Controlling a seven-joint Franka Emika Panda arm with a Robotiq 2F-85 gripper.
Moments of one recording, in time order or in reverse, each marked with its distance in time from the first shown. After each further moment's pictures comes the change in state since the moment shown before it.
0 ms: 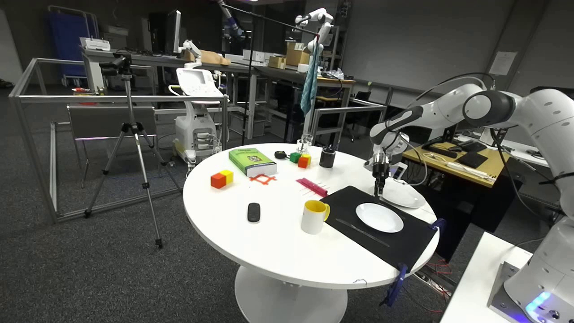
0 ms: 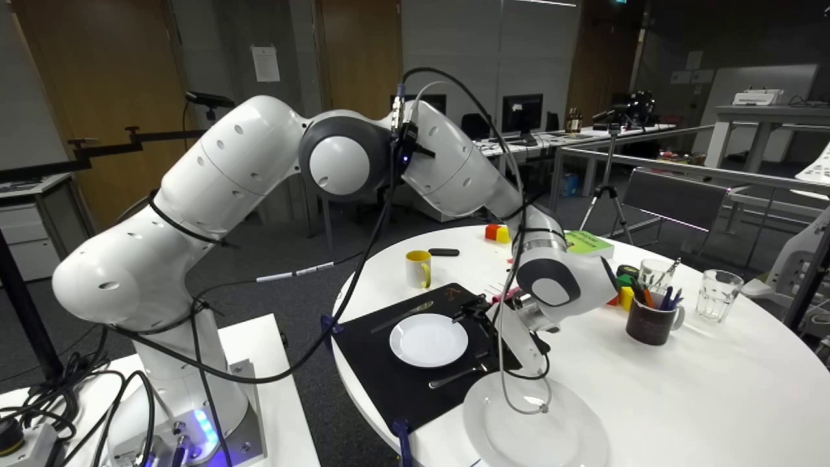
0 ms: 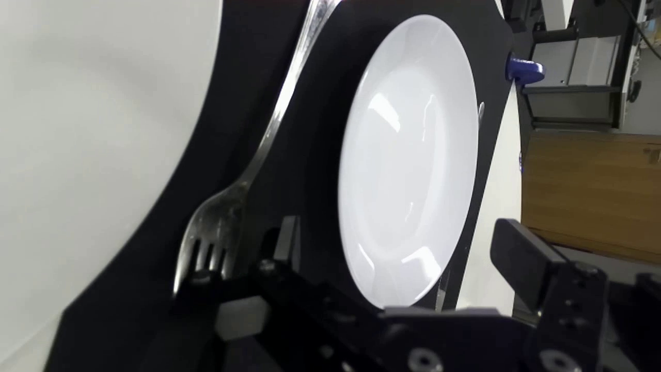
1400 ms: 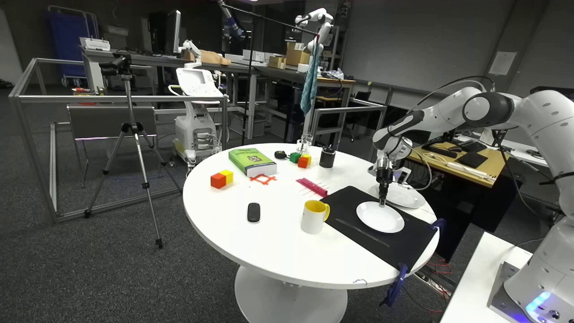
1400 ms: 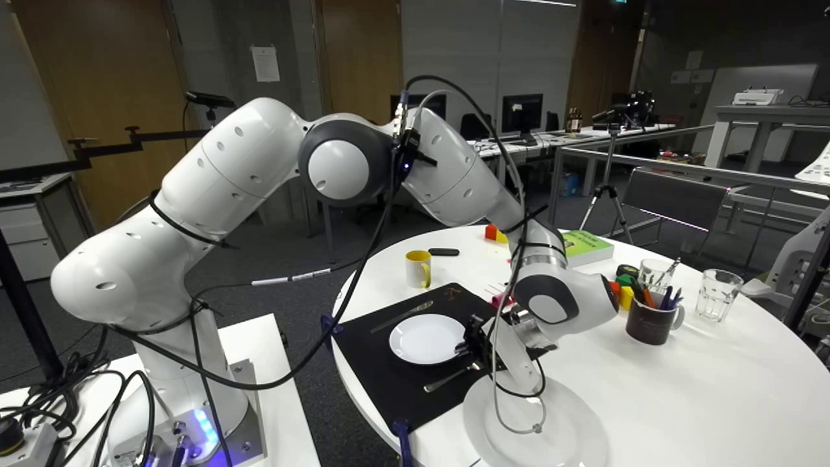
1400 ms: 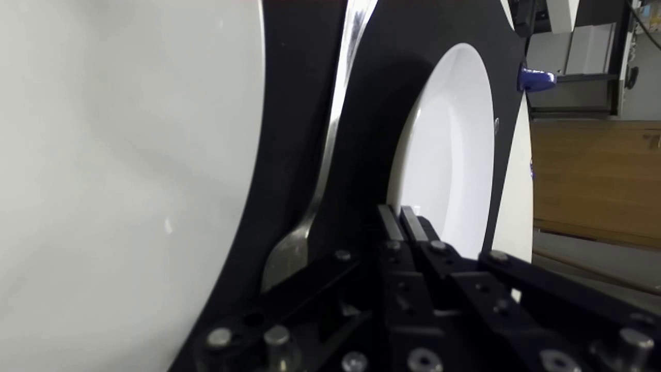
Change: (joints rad) arm -0.023 0.015 -0.011 -0.035 0.001 0.023 -0.002
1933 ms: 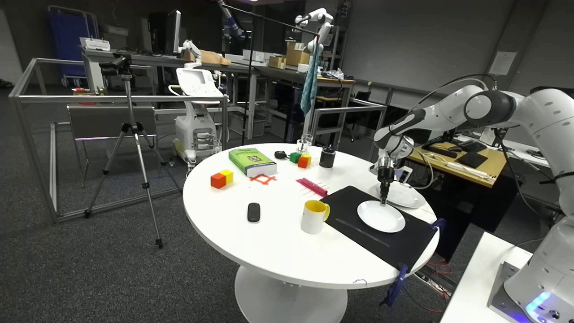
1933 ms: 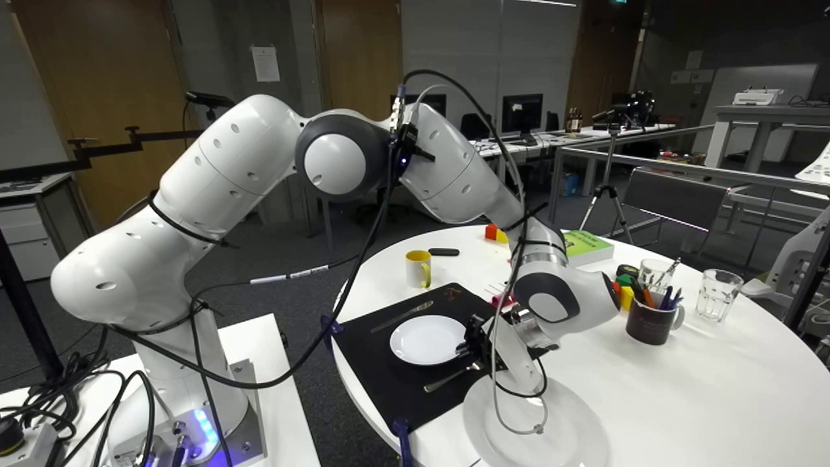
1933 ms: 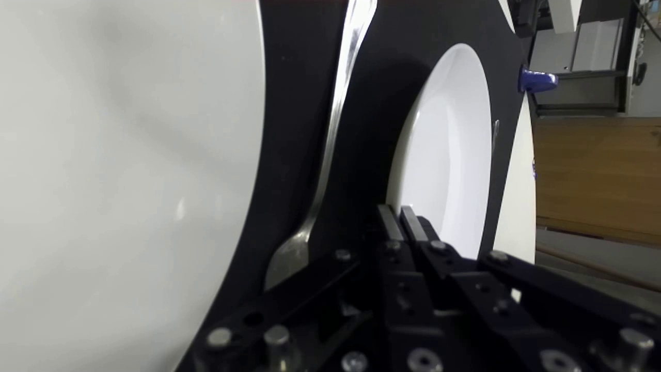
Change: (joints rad) arm 0.000 -0.019 -0.010 -0.018 0.000 0.009 0.000
